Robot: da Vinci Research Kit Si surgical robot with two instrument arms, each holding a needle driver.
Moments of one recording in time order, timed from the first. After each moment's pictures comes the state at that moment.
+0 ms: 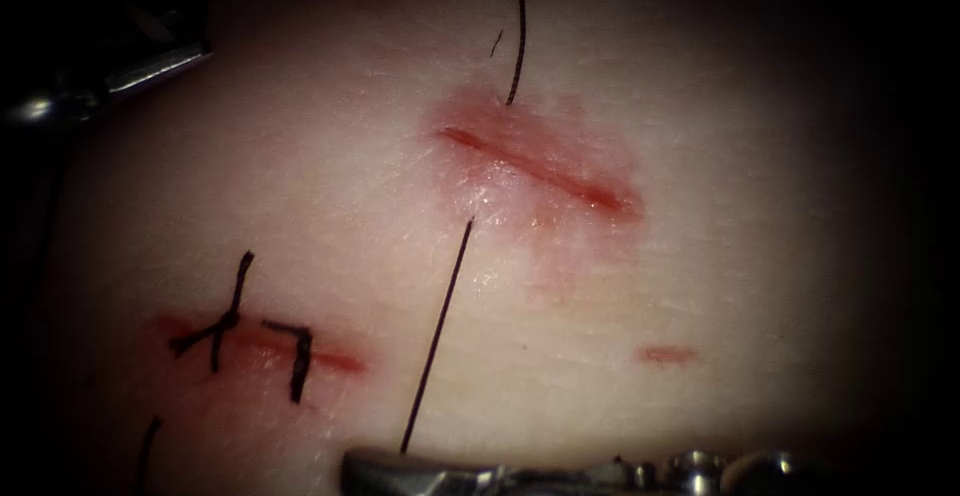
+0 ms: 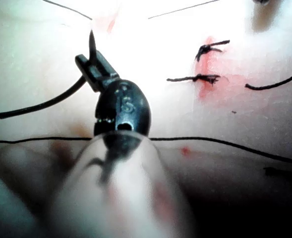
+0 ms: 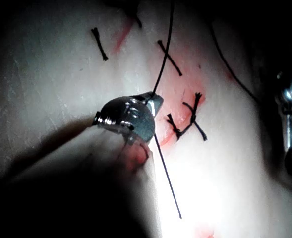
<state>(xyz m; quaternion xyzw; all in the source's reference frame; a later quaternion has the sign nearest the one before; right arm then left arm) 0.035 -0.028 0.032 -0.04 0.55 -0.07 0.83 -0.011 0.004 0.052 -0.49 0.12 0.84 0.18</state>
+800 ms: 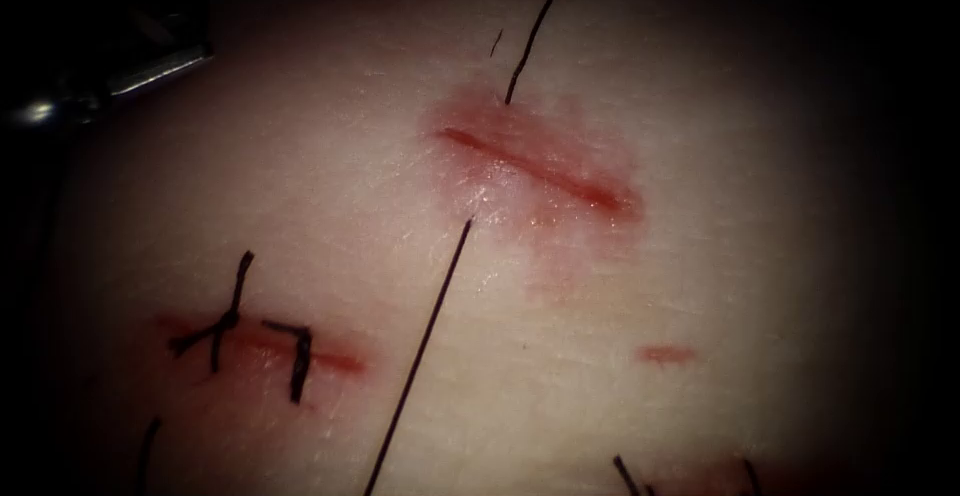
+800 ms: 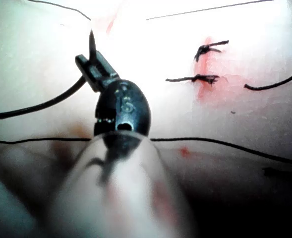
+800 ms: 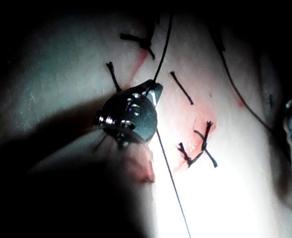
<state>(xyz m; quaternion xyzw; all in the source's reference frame) 0.036 -0.030 0.029 -0.03 0.59 -0.04 0.81 -0.011 0.004 0.052 -0.49 0.12 0.84 0.18</state>
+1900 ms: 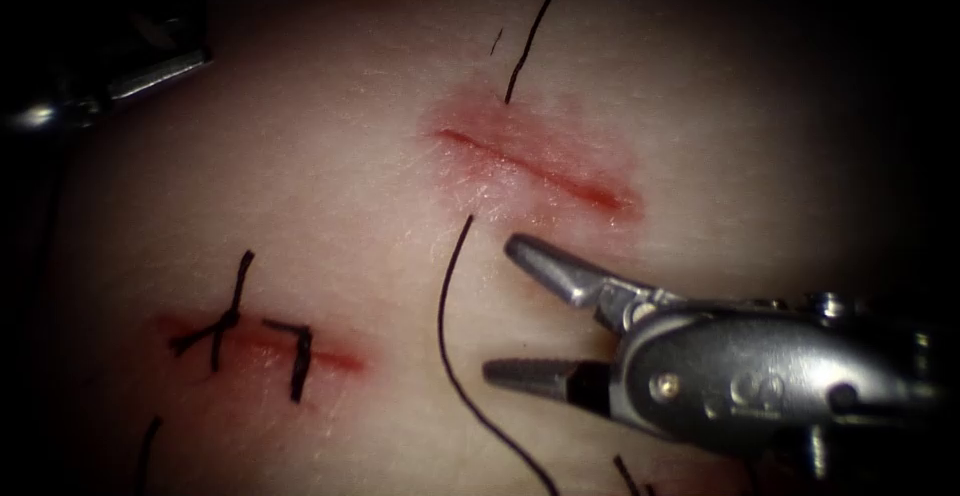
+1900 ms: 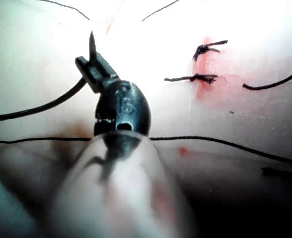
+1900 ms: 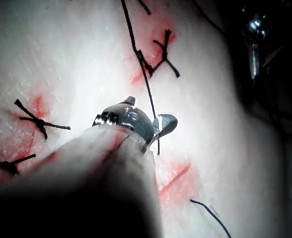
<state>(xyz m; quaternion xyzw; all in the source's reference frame) 0.030 -0.019 0.037 -0.11 0.50 0.00 0.86 -0.011 0.004 0.052 -0.49 0.12 0.85 0.18</state>
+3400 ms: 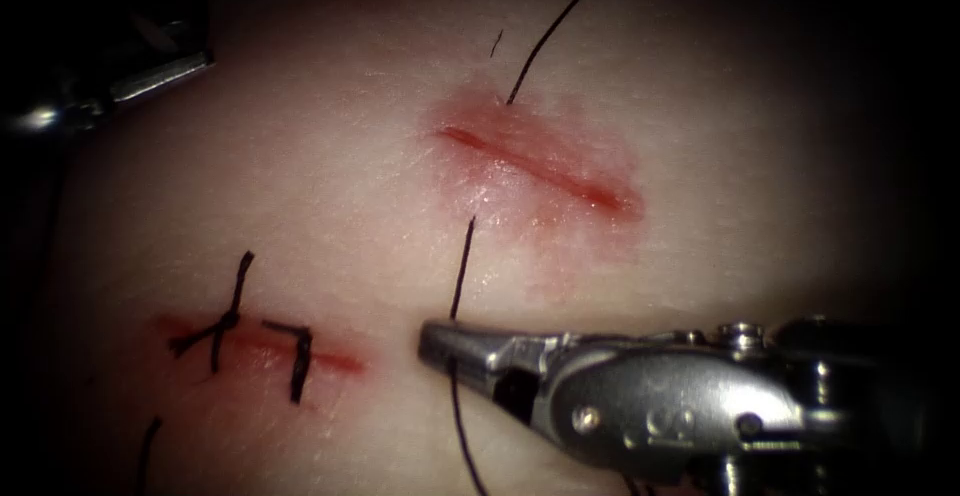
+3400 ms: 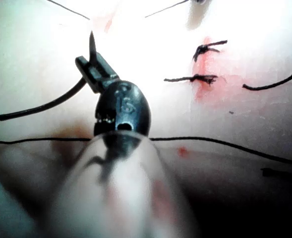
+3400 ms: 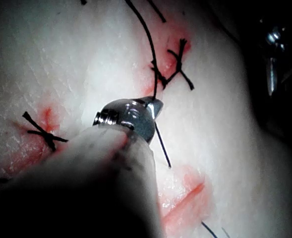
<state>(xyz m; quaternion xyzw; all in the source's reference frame) 0.032 -0.023 0.037 -0.06 0.52 -0.04 0.85 -0.011 0.004 0.052 -0.49 0.12 0.85 0.18</state>
